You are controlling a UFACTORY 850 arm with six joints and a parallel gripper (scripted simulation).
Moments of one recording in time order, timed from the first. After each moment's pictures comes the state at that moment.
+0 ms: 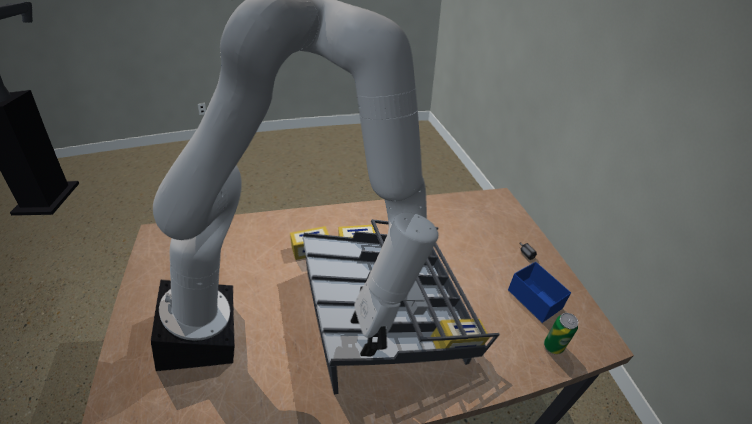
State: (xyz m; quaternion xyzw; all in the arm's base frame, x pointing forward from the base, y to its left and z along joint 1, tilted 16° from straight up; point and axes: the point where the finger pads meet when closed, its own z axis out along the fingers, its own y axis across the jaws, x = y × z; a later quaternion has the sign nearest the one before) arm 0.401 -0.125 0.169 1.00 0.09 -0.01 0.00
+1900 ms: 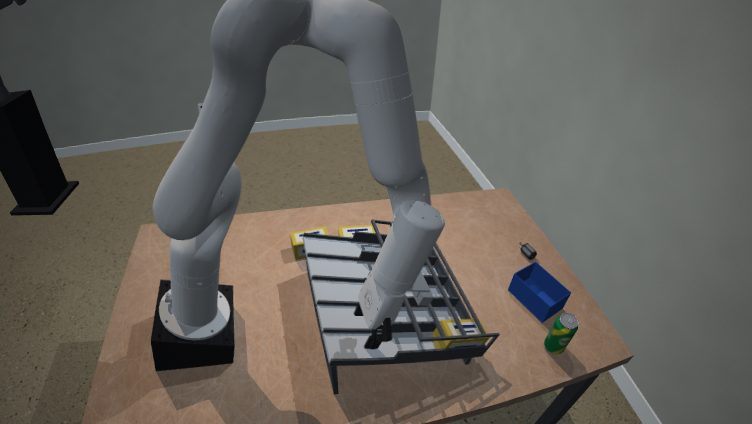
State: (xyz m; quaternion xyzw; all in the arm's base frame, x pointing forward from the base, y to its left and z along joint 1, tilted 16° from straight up) arm 0.402 -0.124 0.196 1.00 0.09 -0.01 0.00
